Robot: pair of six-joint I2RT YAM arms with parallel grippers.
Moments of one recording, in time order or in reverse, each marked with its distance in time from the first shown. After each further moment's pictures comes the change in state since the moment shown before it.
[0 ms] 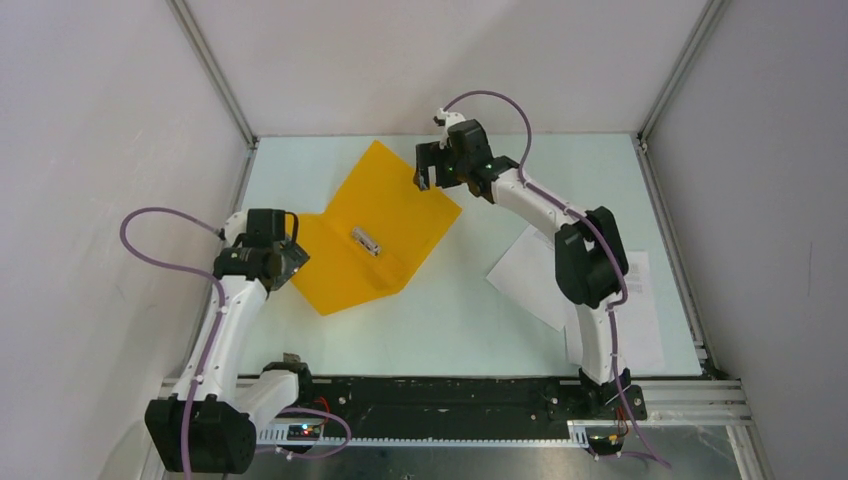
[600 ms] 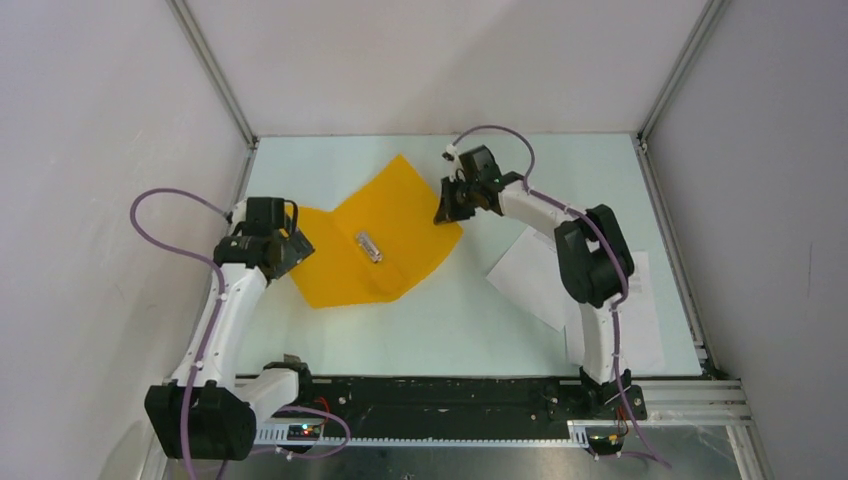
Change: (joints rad) left arm 0.000 0.060 0.045 0.028 0.068 0.120; right arm -0.052 0.045 -0.100 -0.119 -0.351 0.067
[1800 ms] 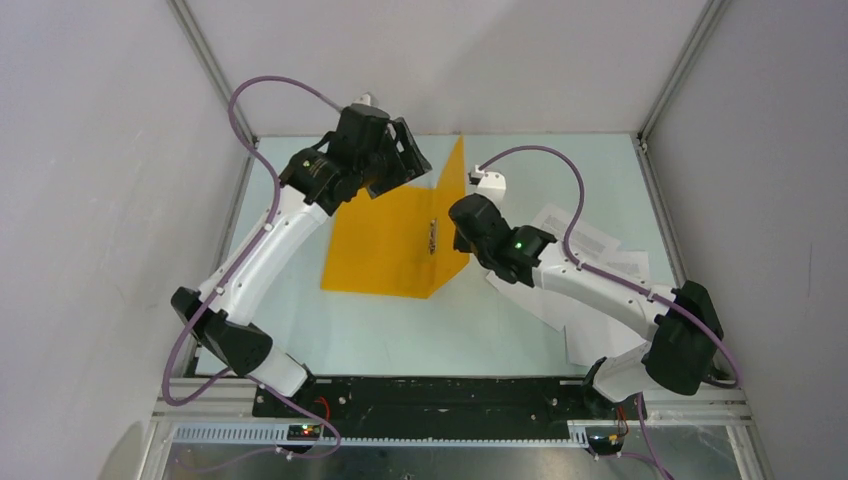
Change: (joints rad) left arm -0.597 0.483 0.874 0.018 0.215 -0.173; right arm 0.376 -0.655 -0.447 -0.066 0.940 0.329
